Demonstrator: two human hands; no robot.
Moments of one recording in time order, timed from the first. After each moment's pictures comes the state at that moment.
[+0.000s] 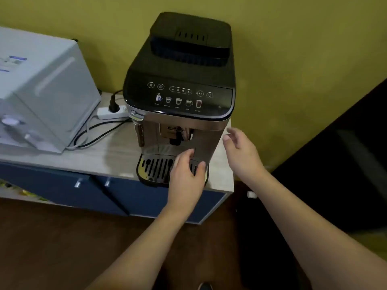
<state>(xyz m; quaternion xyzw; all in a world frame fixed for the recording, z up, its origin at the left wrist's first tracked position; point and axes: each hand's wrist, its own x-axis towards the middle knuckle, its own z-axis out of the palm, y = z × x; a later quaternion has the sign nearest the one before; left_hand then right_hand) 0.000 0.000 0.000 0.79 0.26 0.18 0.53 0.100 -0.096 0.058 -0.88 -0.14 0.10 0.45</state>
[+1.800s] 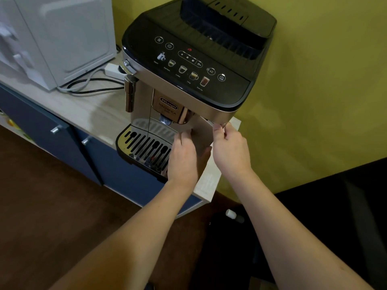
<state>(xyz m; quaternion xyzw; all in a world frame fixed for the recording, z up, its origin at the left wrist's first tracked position) 0.081 -0.035 -0.035 0.79 0.40 0.23 0.40 0.146 -0.087 0.036 -0.91 -0.25 0.10 0.32</state>
